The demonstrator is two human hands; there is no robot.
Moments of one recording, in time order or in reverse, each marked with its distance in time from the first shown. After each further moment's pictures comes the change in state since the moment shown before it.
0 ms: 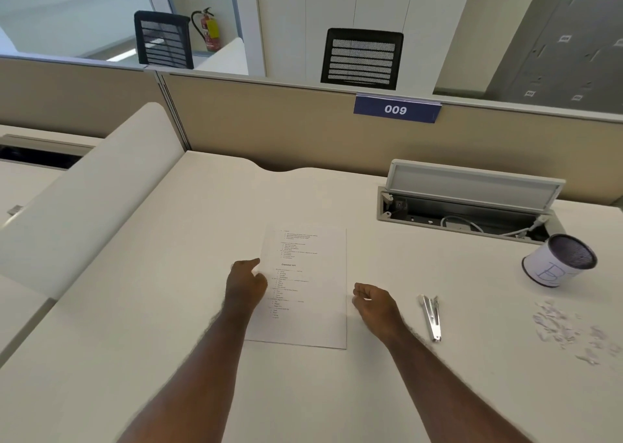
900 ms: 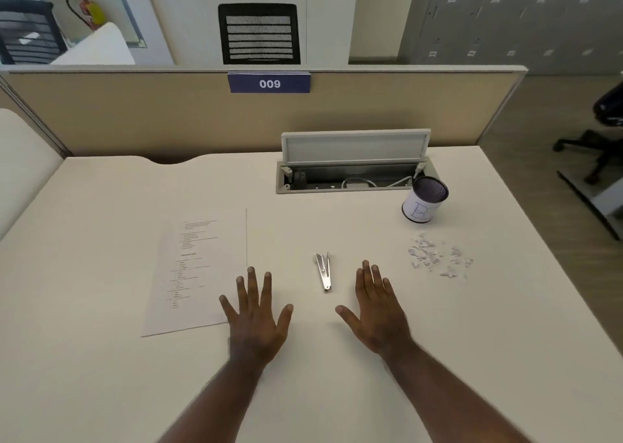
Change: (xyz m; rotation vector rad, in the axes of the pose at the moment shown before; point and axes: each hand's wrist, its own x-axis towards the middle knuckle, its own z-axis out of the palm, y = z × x) left_hand -0.175 0.050 0.162 0.677 -0.098 0.513; right_hand -0.096 0.144 -0.149 -0.899 0.214 -0.208
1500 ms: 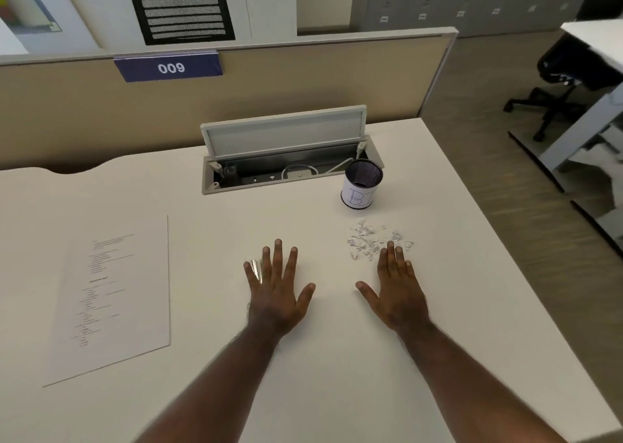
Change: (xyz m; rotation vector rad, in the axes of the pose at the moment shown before) left_hand 0.060 0.161 0.029 0.035 -0.066 0.308; right_hand 0.000 0.164 -0.005 0.012 0.018 0.269
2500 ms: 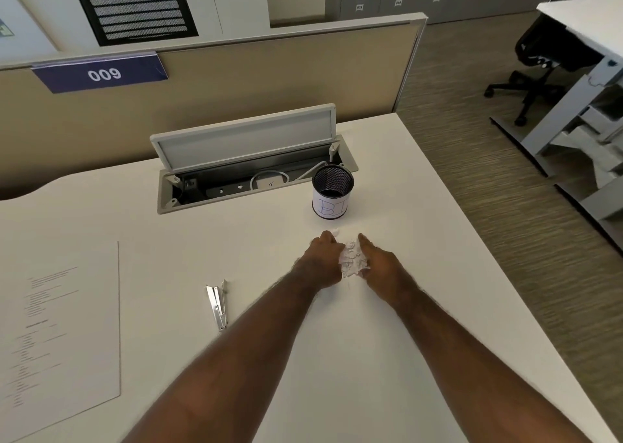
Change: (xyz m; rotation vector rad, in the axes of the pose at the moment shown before) left_hand 0.130 0.128 -0.029 -0.163 -0.349 0.298; right_hand 0.081 0.044 -0.020 0.703 -0.127 0.062
